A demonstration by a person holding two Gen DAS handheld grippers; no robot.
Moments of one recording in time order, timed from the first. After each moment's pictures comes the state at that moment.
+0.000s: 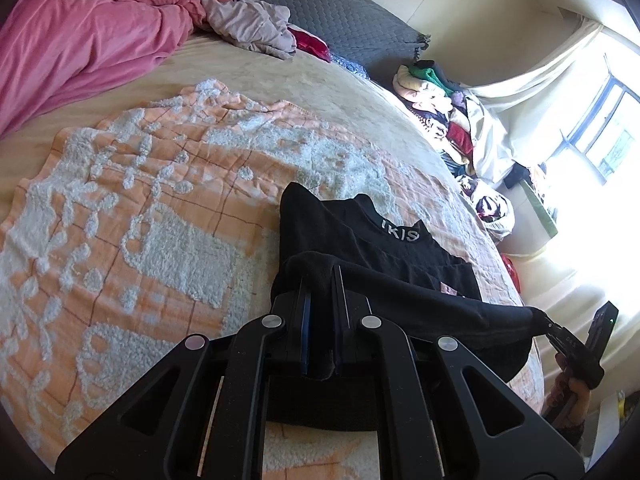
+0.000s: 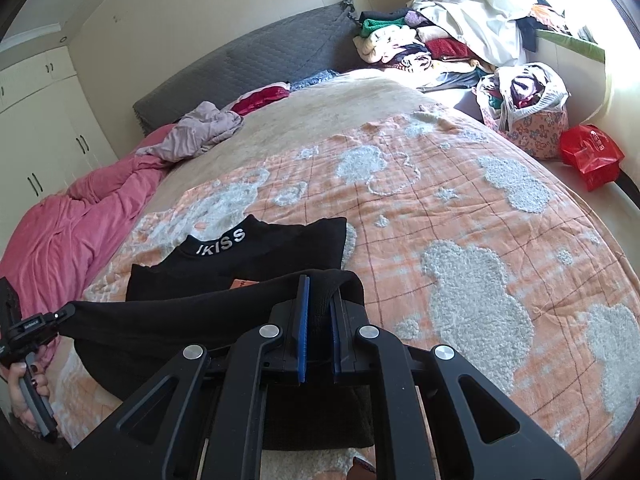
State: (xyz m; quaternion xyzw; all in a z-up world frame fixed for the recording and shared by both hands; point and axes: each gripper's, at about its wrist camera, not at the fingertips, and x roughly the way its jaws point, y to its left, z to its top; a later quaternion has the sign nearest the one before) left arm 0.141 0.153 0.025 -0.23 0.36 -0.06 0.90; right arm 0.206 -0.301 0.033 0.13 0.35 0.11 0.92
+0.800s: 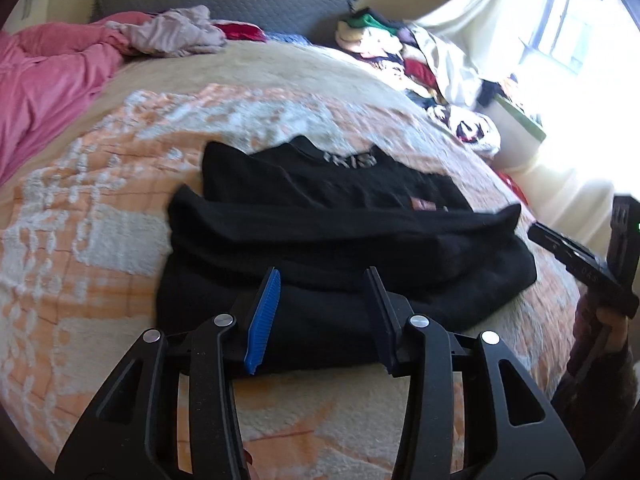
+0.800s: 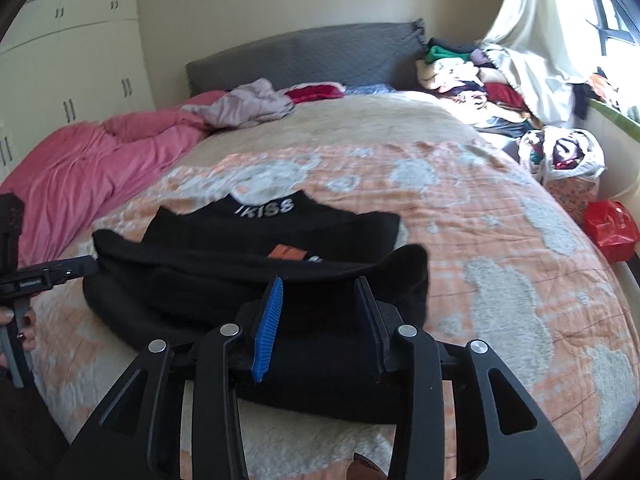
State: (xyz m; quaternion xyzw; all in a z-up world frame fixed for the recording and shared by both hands) left arm 0.120 0.062 0.004 -0.07 0.40 -0.13 0.91; right arm 0.171 -0.238 0.015 0.00 0.34 0.21 0.92
